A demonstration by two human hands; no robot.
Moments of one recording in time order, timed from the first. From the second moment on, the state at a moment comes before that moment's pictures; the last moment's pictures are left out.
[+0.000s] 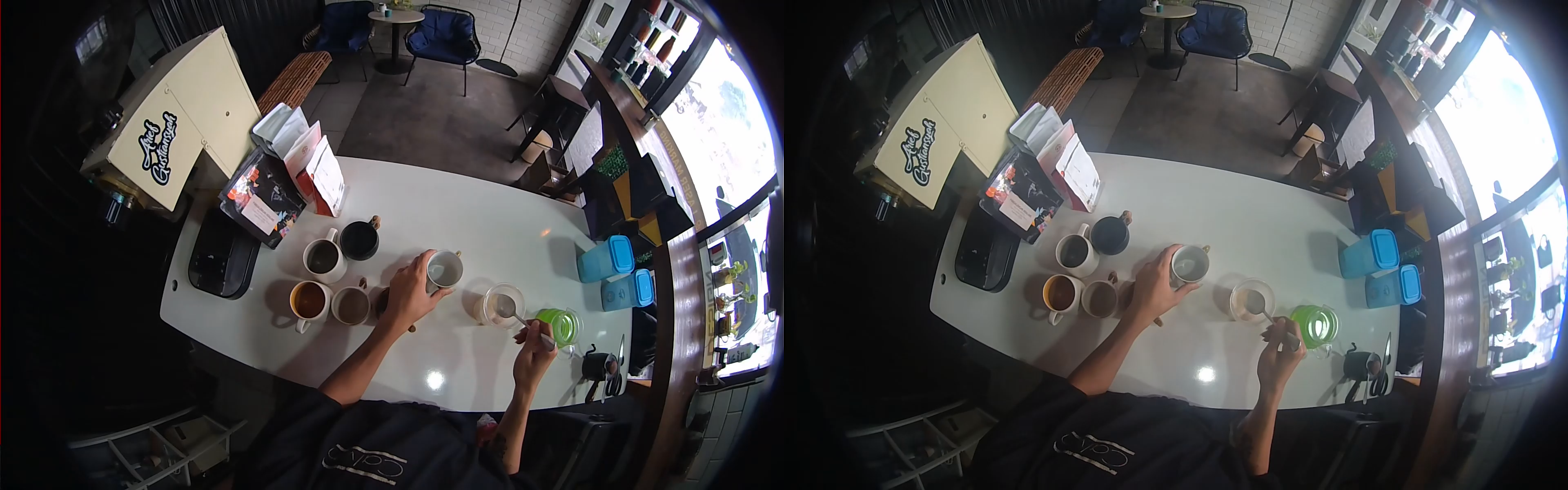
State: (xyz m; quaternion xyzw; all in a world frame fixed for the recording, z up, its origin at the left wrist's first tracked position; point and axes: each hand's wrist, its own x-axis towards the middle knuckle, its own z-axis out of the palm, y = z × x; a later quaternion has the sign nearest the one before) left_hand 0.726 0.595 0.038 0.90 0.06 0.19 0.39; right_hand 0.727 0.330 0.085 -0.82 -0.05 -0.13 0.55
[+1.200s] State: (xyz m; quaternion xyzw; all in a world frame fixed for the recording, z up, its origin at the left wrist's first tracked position) left_hand 0.740 0.726 0.061 0.99 0.12 -0.06 0.11; right_hand 0.721 0.329 0.074 -0.77 -0.02 -0.11 0.63
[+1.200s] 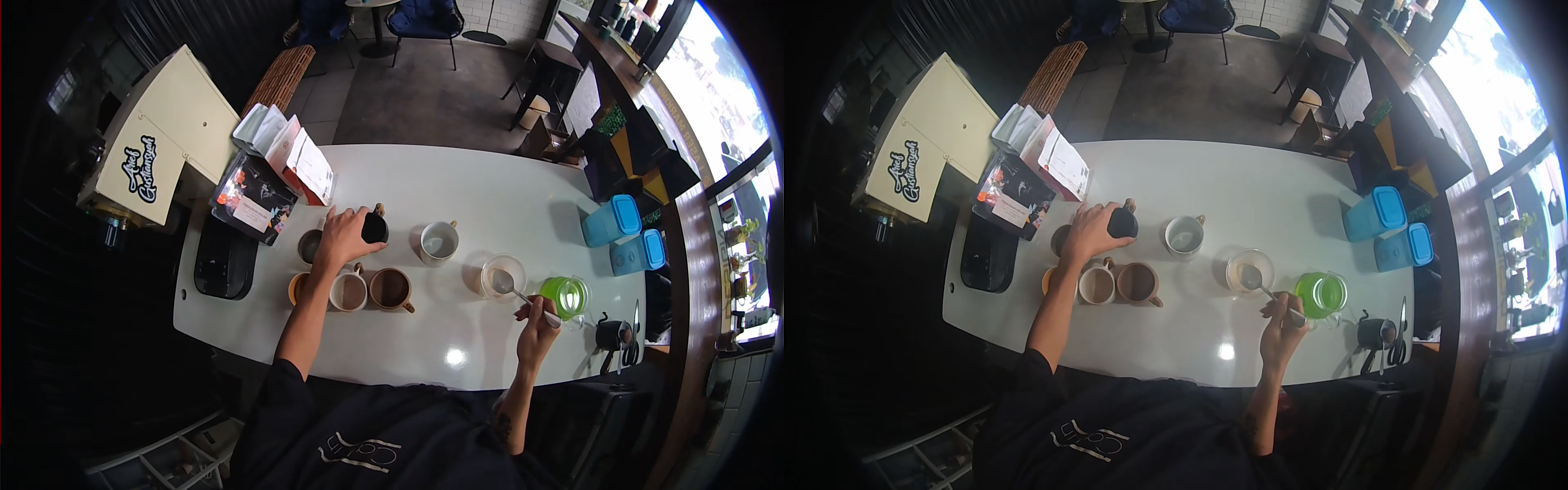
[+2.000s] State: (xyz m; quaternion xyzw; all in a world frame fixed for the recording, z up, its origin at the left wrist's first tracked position) left_hand 0.709 0.674 0.055 0.96 0.13 -0.02 0.24; right_hand 0.725 0.326 0.074 -0.78 -0.02 -0.10 0.62
